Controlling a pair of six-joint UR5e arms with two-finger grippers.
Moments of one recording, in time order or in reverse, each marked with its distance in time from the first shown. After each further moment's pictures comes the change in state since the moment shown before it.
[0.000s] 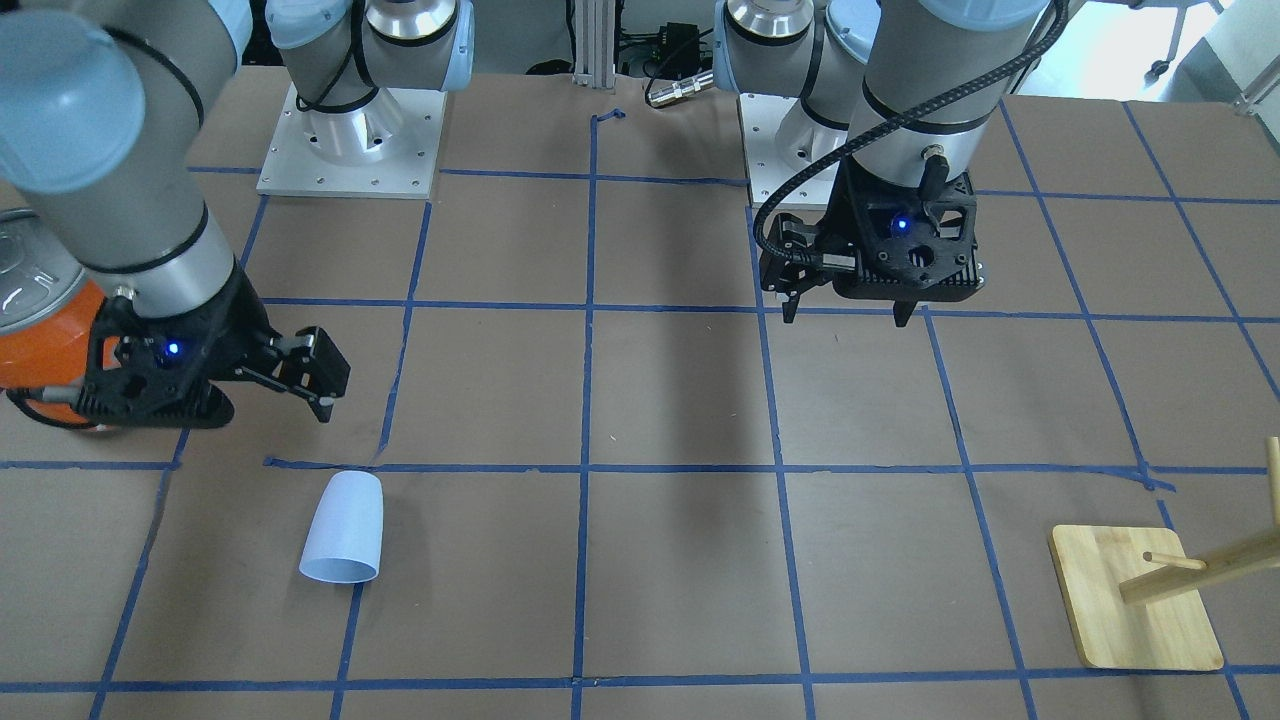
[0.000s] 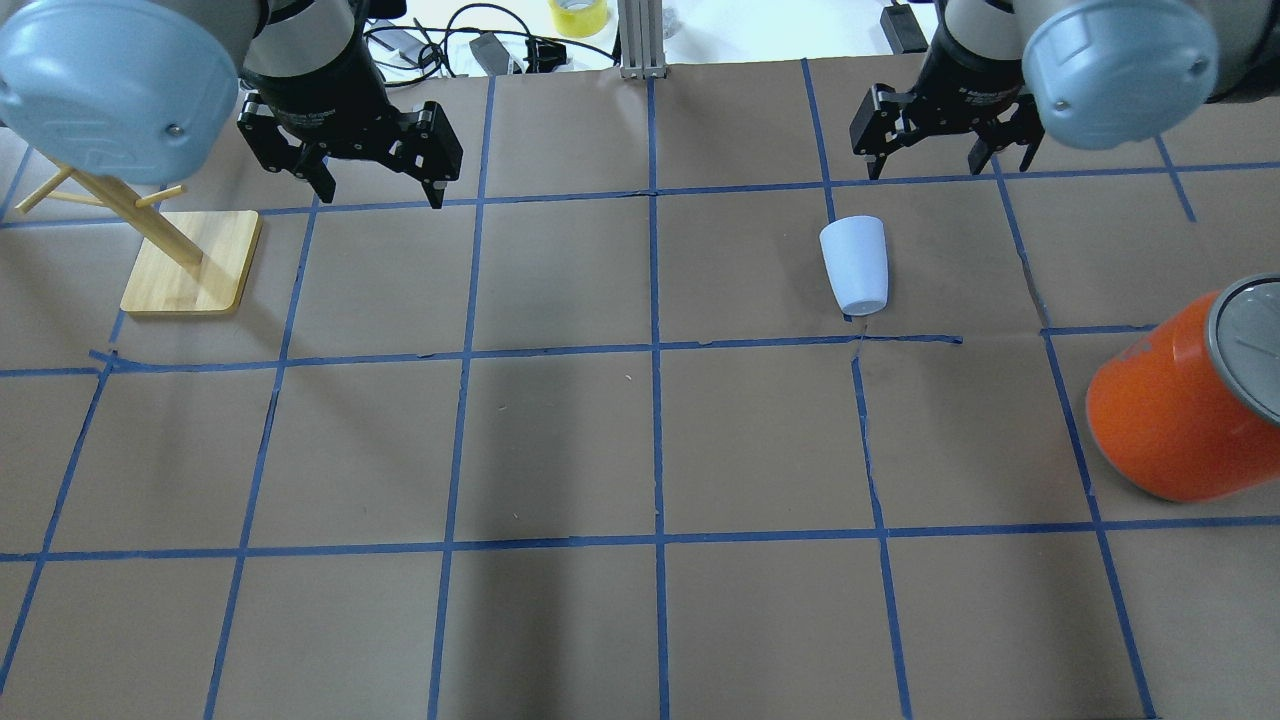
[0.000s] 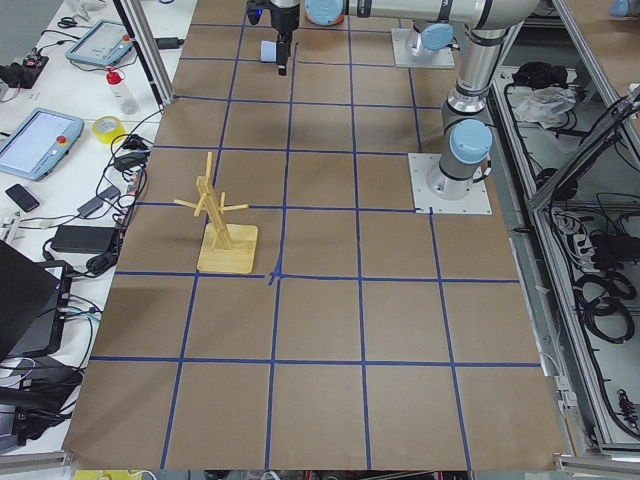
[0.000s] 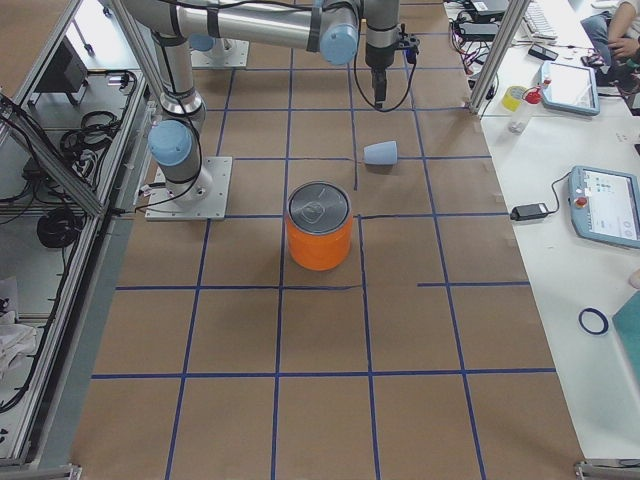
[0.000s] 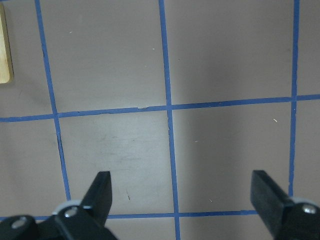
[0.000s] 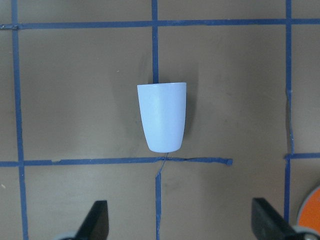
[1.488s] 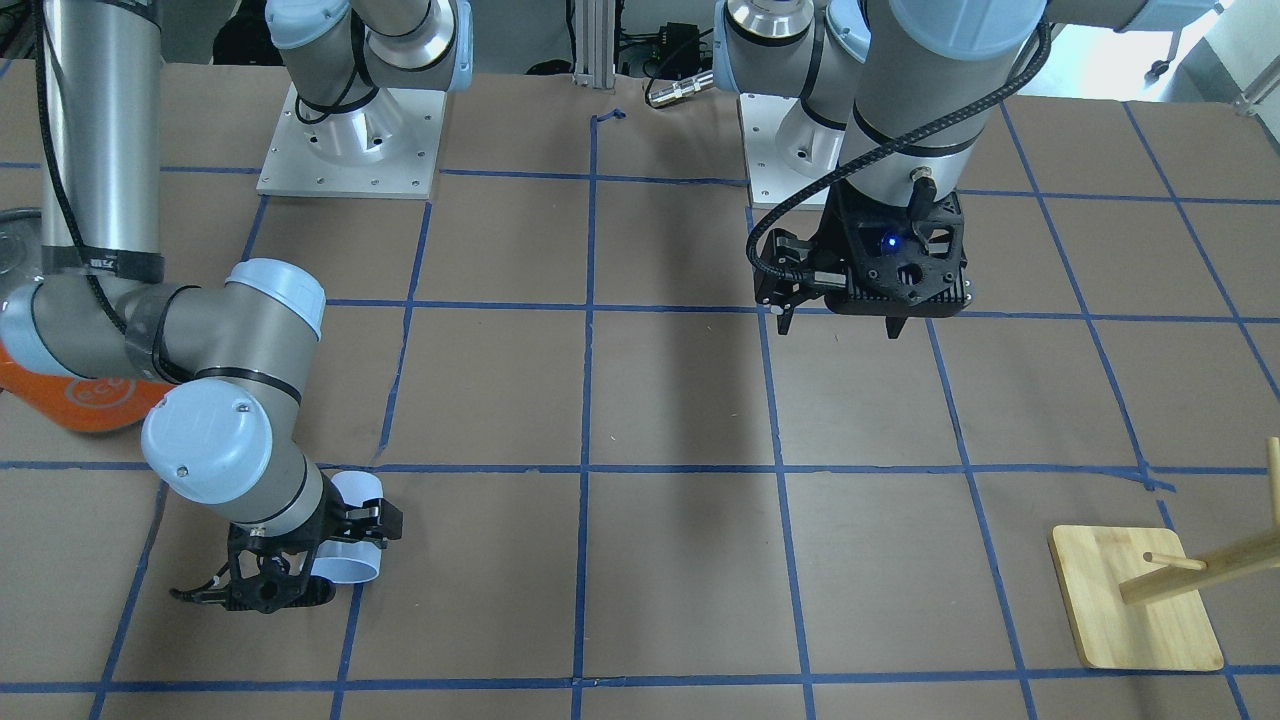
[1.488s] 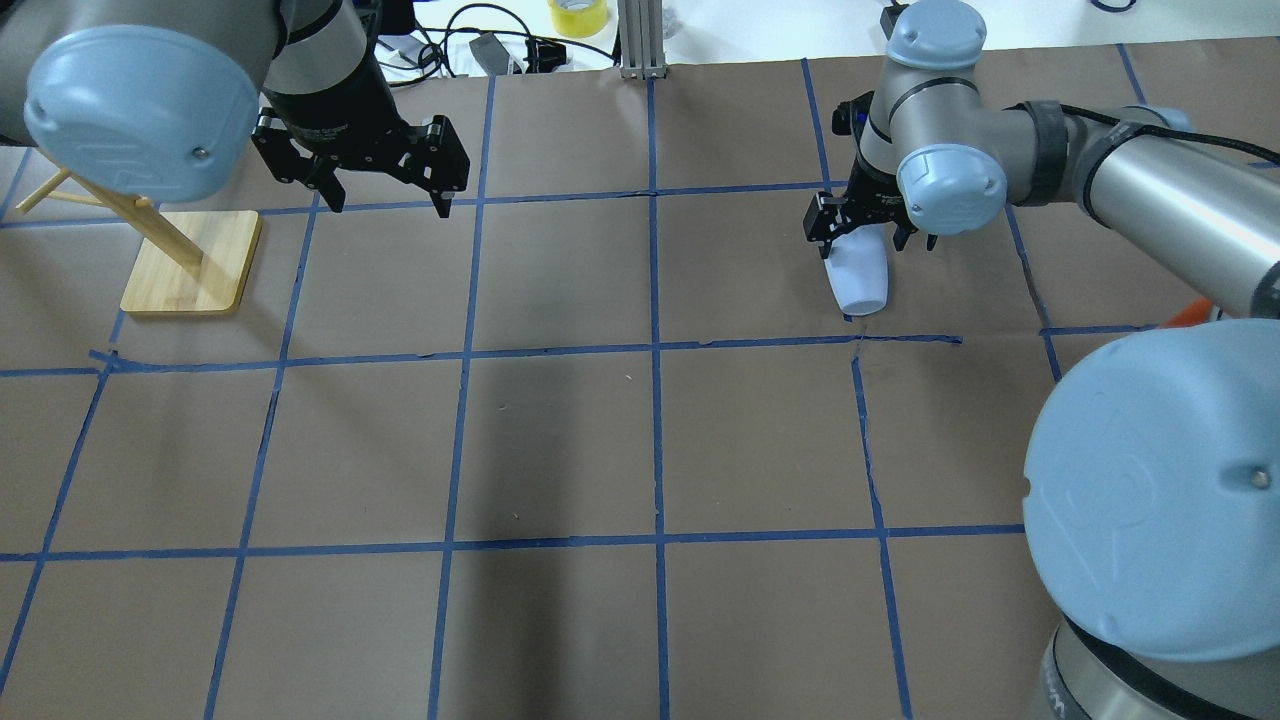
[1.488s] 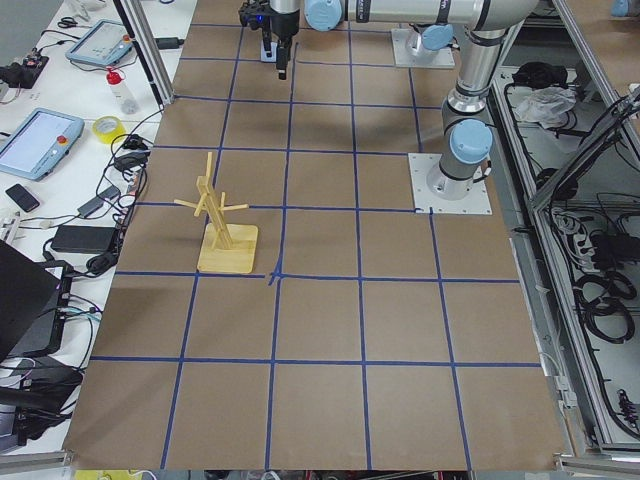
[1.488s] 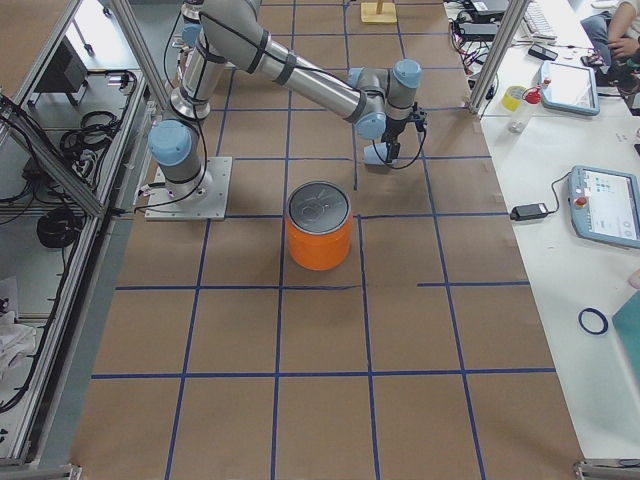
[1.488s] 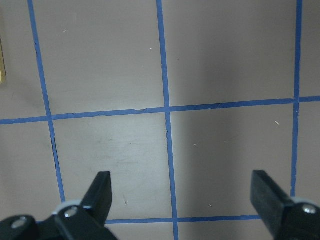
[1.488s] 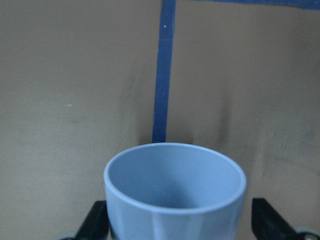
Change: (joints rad) left arm -0.002 -0.005 -0.028 0.038 -0.001 -0.001; right arm 0.001 0.336 0.047 -0.280 -0.003 -0.067
